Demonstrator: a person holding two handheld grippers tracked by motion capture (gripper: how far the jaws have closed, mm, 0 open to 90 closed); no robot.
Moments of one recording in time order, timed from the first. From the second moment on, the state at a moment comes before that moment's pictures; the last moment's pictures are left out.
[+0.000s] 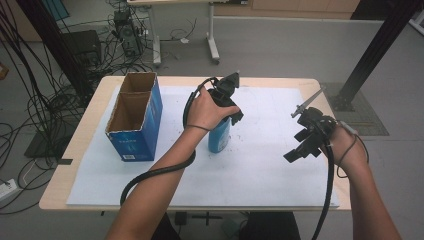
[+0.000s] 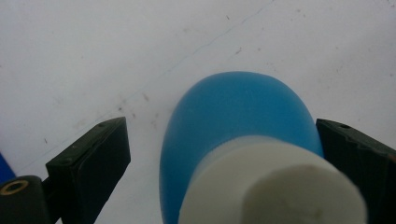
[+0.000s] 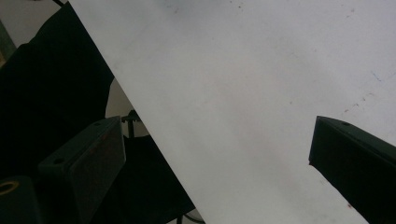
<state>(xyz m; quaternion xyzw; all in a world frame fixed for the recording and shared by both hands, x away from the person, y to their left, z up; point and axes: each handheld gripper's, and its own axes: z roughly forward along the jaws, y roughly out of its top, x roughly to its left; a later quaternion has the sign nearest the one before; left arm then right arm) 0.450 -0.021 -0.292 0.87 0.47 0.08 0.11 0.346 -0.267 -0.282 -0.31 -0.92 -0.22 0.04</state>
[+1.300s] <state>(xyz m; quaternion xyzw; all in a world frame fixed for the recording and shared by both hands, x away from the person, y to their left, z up) 0.450 -0.021 -0.292 0.87 0.47 0.07 0.12 0.346 -0.268 -0.281 -0.32 -0.92 -0.22 0.04</state>
